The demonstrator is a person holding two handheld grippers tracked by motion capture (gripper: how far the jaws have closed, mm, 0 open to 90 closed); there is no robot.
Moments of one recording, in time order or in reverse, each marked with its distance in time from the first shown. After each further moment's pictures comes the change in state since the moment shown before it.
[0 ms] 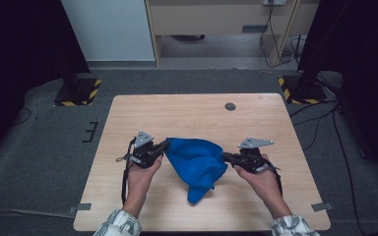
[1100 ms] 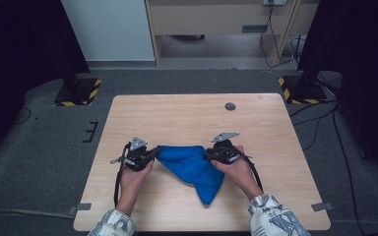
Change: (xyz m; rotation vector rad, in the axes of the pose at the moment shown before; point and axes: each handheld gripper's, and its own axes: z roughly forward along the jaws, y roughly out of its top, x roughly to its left) left arm 0.050 -0.039 0.012 0.137 0.065 -0.006; right arm 0.001 0.012 0.092 0.153 -0.025 -0.045
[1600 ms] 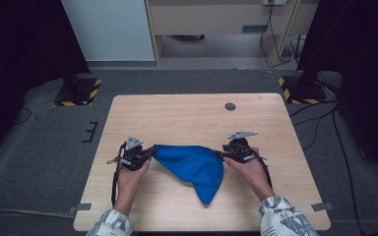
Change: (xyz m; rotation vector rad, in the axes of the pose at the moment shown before) left arm 0.010 0.000 -0.001 -0.026 0.005 -0.034; right arm -0.036 -0.020 -0.020 -0.035 -0.045 0.138
